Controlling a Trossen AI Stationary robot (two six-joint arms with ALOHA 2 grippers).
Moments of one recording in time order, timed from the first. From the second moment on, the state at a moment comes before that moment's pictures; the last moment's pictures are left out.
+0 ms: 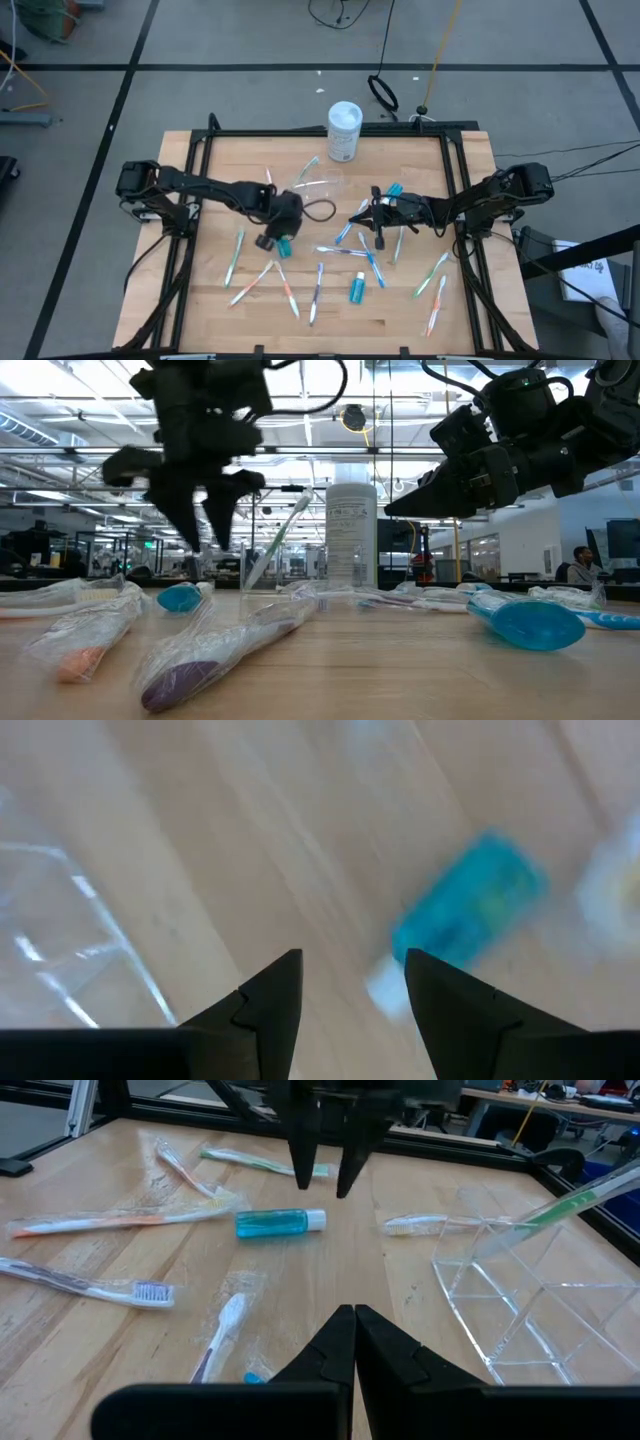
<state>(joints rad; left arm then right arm) -0.01 1.60 1.03 -0.69 0.02 0.57 -0.01 1.49 0.34 0.91 -0.03 -0.12</state>
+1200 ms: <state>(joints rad) -0.02 1.60 0.80 -0.46 0.05 1.01 -0.01 1.49 0.34 0.91 -0.03 -0.12</state>
